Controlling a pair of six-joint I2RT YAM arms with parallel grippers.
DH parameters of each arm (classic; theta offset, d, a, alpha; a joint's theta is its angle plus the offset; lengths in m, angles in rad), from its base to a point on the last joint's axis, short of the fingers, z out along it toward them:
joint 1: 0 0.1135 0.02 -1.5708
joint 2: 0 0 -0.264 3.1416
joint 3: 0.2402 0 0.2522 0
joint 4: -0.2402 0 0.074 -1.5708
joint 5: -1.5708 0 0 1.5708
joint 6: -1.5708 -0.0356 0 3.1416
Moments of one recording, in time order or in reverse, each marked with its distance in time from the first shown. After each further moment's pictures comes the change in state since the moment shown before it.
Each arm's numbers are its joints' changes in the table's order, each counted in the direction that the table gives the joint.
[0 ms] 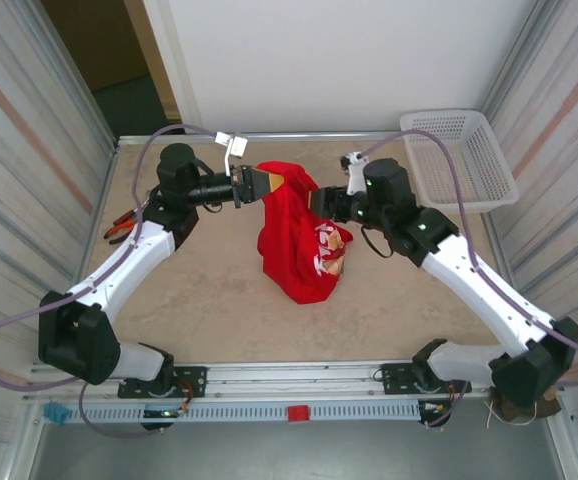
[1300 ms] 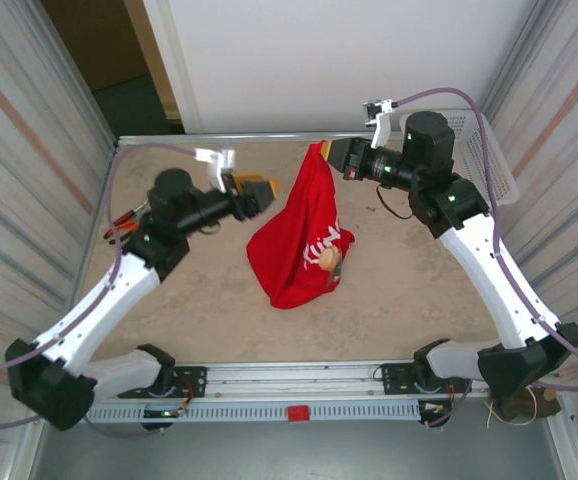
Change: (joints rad) left arm -0.208 -0.276 -0.096 -0.237 0.626 -0.127; right arm -0.185 0.039 0.262 0.063 0.403 -0.168
